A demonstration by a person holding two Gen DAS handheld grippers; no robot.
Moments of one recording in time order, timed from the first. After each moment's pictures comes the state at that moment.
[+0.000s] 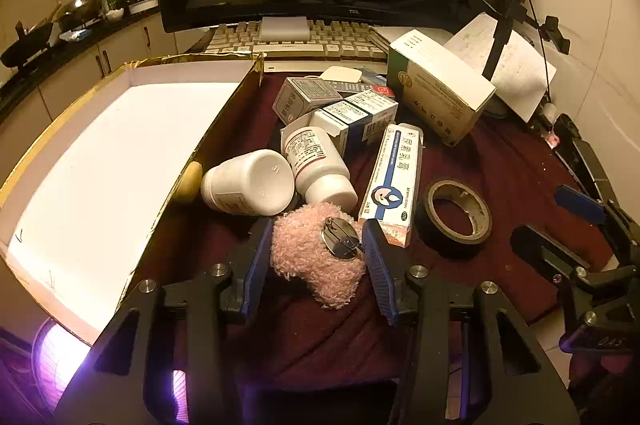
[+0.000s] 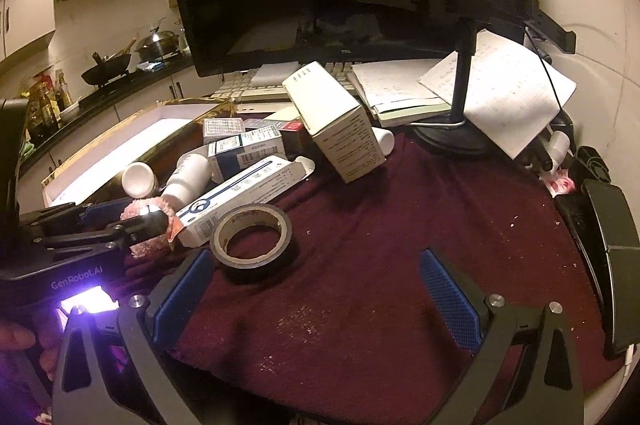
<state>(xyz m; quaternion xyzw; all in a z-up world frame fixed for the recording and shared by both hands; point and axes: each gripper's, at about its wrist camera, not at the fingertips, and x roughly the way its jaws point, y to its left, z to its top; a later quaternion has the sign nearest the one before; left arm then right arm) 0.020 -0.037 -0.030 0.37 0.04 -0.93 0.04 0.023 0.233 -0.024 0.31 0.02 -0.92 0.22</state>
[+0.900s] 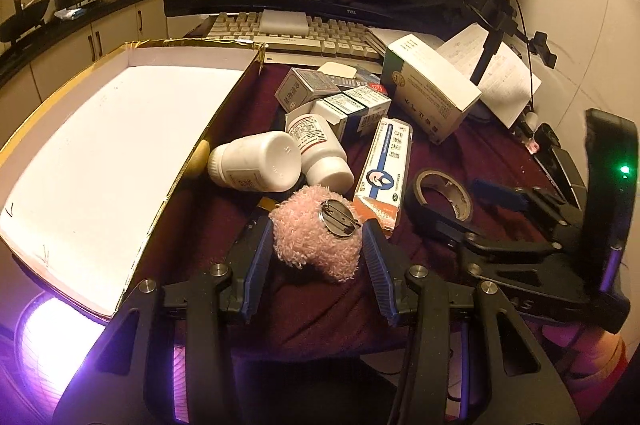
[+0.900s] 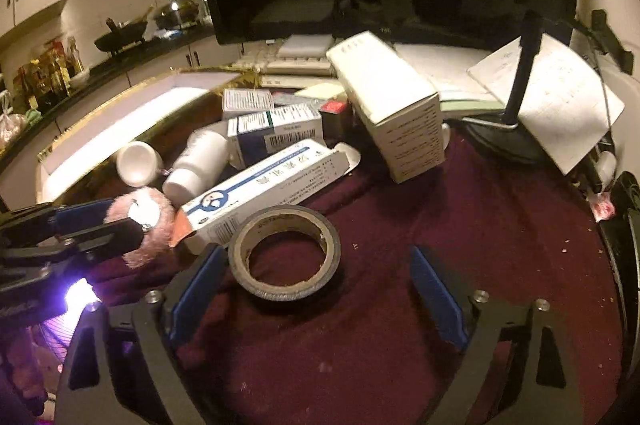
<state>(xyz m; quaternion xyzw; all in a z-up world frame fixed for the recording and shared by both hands) 0.038 -0.048 -0.028 0.38 0.08 -0.92 0.01 -0.005 0.187 -0.040 0.35 0.06 -0.90 0.26</state>
